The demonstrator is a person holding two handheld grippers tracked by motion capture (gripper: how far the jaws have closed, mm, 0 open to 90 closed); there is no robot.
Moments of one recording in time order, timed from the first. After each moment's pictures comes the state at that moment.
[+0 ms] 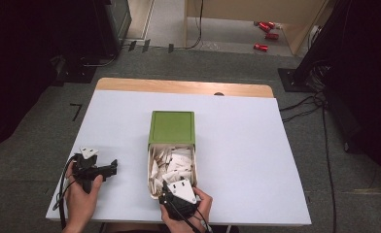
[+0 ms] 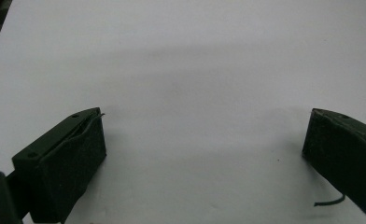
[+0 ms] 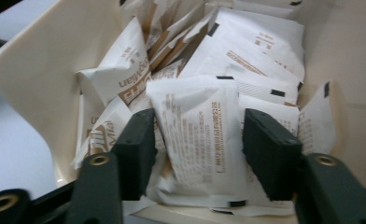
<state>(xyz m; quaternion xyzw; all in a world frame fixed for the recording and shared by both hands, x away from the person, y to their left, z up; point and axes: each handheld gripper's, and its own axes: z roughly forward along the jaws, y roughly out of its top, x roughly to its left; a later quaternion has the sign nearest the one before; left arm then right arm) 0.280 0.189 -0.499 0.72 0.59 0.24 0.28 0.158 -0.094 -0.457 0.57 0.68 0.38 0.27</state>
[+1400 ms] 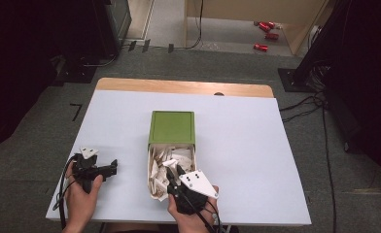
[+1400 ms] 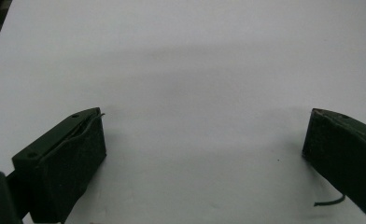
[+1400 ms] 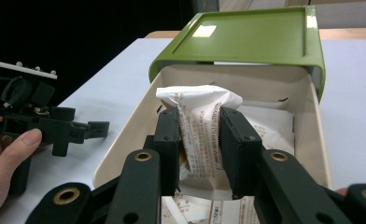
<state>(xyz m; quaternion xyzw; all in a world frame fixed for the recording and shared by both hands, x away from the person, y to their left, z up) 0.280 0.189 -0.498 0.72 0.59 0.24 0.28 0.160 -0.118 -0.400 0.54 0.65 0.49 0.23</state>
